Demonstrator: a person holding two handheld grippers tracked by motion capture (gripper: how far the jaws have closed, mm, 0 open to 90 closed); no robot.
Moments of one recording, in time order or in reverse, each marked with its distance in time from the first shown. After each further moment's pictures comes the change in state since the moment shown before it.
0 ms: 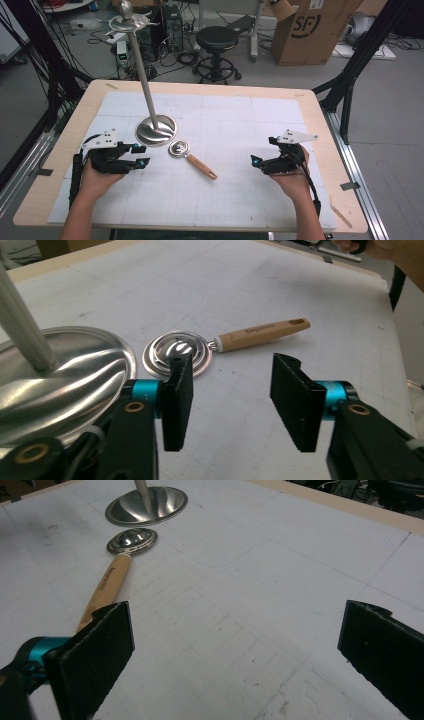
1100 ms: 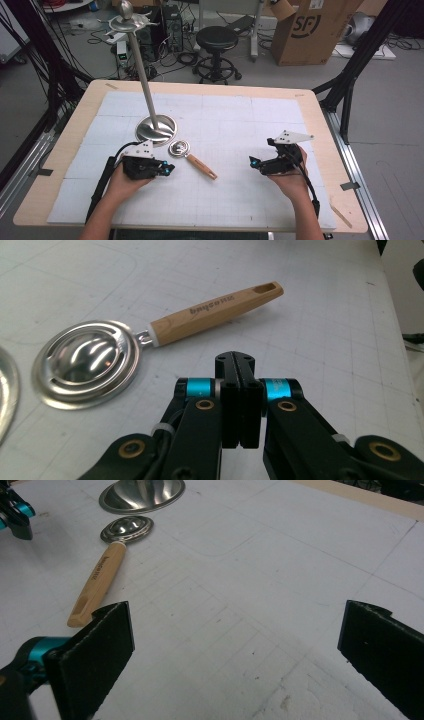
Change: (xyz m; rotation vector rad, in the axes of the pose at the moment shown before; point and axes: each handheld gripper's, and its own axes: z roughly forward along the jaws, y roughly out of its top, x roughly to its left) left arm -0.027 0.004 0.077 0.171 -0.114 0.081; right arm 0.000 -0.003 0.007 0.039 -0.004 -0.002
